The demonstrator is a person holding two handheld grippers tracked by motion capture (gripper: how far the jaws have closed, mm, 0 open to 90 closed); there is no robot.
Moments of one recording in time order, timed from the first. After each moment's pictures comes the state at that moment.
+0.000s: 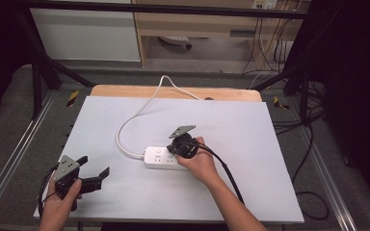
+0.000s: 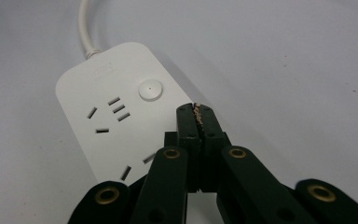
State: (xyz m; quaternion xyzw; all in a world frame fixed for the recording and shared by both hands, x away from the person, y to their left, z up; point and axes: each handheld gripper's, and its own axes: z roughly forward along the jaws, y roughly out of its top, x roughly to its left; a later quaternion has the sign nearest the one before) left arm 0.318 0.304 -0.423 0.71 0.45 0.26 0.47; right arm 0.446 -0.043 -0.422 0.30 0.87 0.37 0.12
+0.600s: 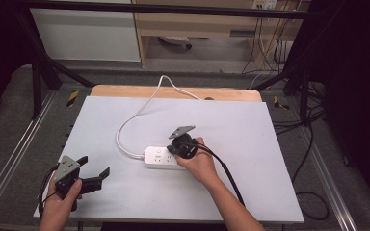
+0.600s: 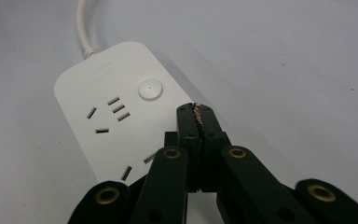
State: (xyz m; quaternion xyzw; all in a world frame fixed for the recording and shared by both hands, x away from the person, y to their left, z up) left arm 0.318 0.303 -0.423 0.72 0.45 0.26 0.47; right arm 0.444 -0.042 -0.422 0.30 0.87 0.37 0.13
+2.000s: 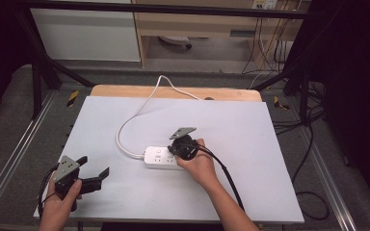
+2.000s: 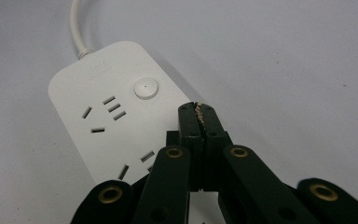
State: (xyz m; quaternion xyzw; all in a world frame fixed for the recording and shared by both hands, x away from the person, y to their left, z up) left arm 0.317 0.304 -0.423 0.71 0.45 0.27 0.47; right arm 0.441 -0.043 -0.425 0.31 0.86 0.38 0.14
